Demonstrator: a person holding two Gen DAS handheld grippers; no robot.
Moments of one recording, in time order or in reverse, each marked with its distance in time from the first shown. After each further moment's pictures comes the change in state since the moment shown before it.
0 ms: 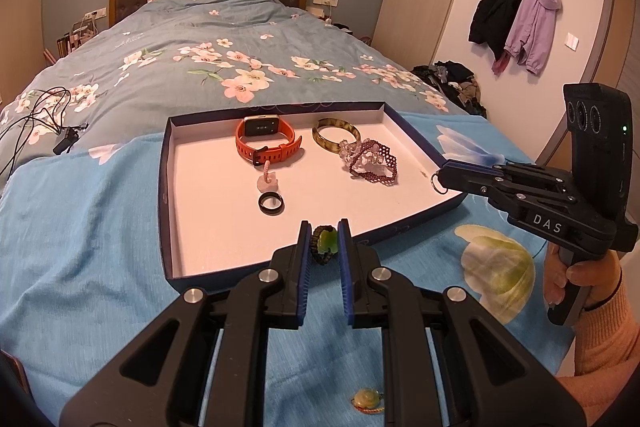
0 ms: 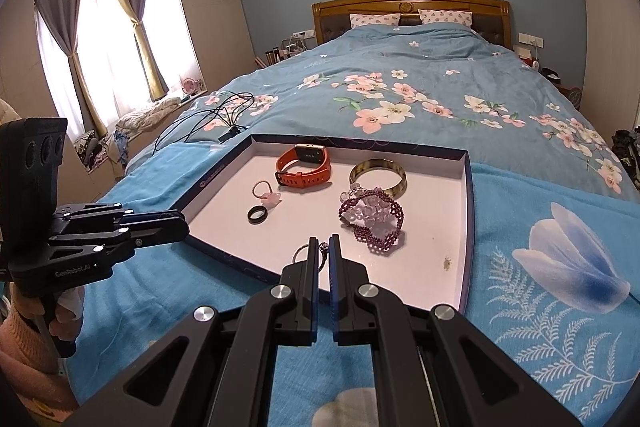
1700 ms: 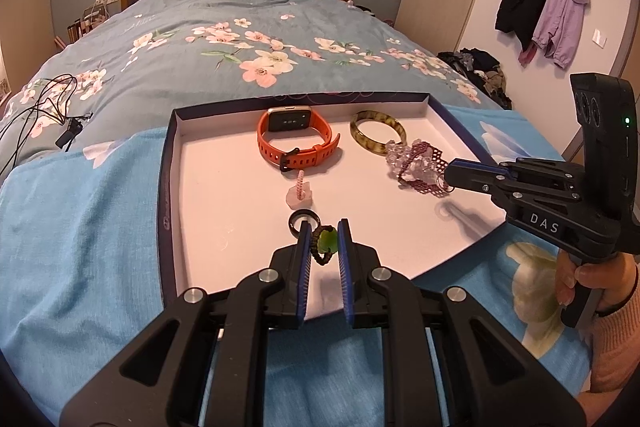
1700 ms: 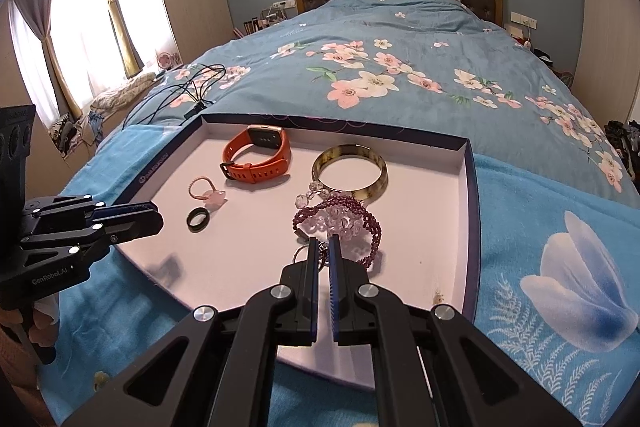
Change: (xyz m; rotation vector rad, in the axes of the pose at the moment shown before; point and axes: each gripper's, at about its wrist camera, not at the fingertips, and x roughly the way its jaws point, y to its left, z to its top) left arm 0.064 0.022 0.024 -0.029 0.080 0.074; right arm 0.063 -0.018 0.018 0.001 0.130 -0.082
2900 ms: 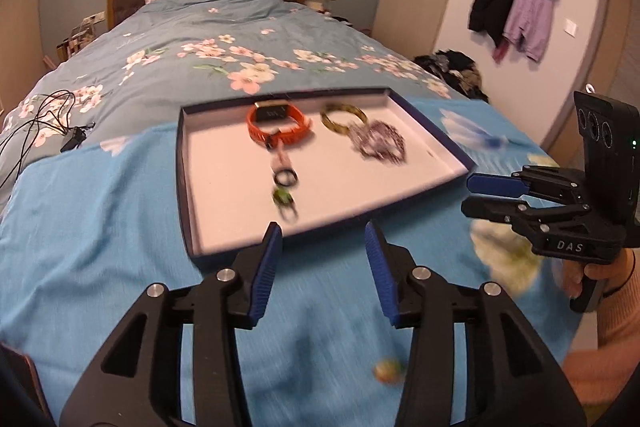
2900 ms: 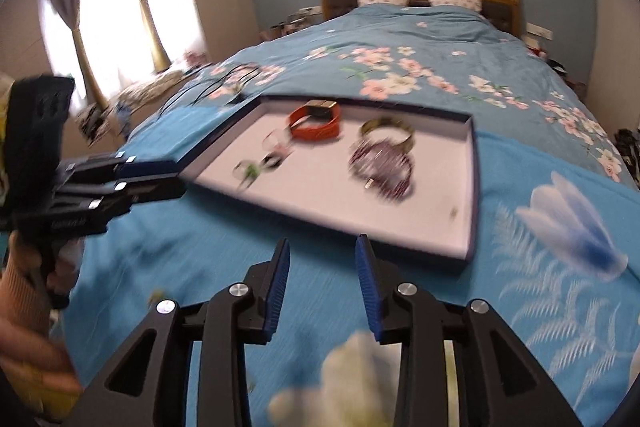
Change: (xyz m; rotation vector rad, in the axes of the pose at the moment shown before) left arm -0.066 -0.013 -0.046 0.075 -0.055 -0.050; right arm -0.078 0.036 -0.070 -0.078 -0.019 0.096
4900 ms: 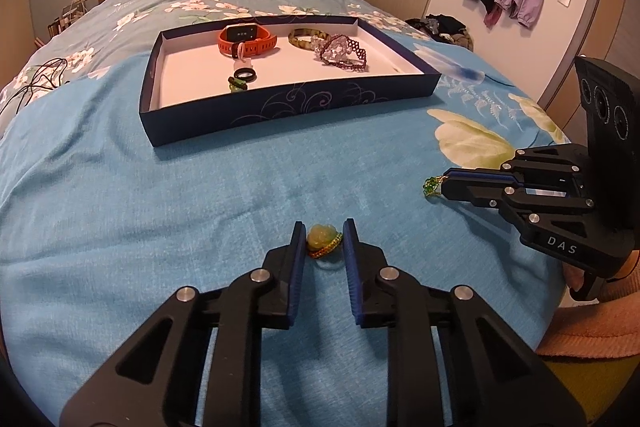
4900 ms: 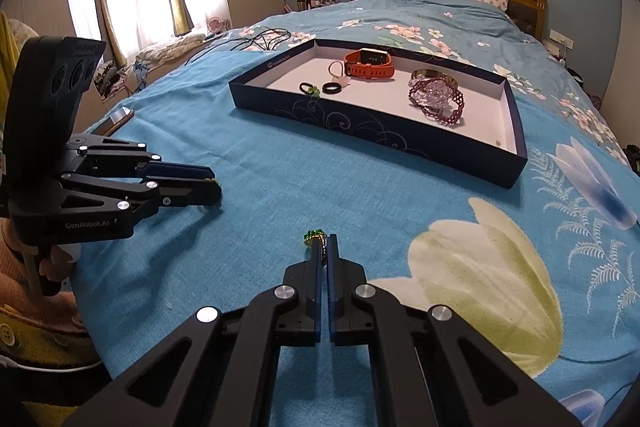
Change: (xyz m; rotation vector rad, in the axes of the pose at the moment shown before) left arm -0.007 -0.035 -0.073 -0.003 0.119 -0.025; right arm -0.003 0.042 -0.046 -0.064 0.048 -0.006
